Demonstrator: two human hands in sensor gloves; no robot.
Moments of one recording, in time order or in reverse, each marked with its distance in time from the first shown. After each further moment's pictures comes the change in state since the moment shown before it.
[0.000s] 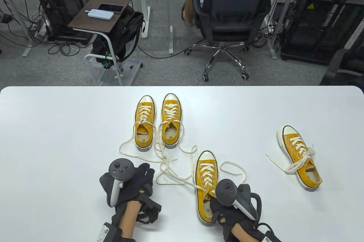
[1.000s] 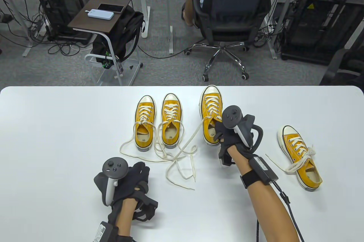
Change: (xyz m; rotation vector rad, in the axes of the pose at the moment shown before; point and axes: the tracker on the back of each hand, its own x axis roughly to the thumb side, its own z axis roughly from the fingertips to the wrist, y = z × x) left_hand -0.007 0.011 -0.003 0.011 0.047 0.053; right_hand 0.007 -0.103 -0.184 -0.327 0.210 0.001
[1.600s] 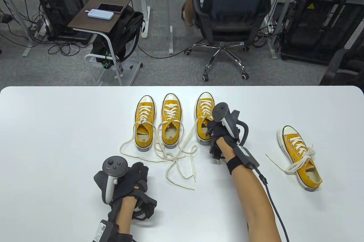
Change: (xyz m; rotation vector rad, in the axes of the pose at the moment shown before) left_hand -0.001 0.000 -0.005 -0.012 0.035 -0.028; right_hand -0.006 0.082 -0.041 0.113 0.082 0.008
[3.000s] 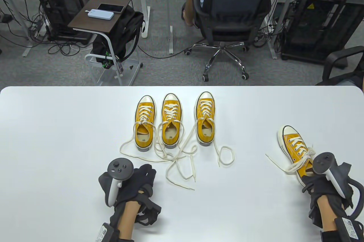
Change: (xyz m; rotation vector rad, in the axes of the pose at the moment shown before) left_hand 0.012 -0.009 0.016 -0.066 -0.092 0.000; right_hand -0.279 -0.133 0.141 0.125 0.401 0.289
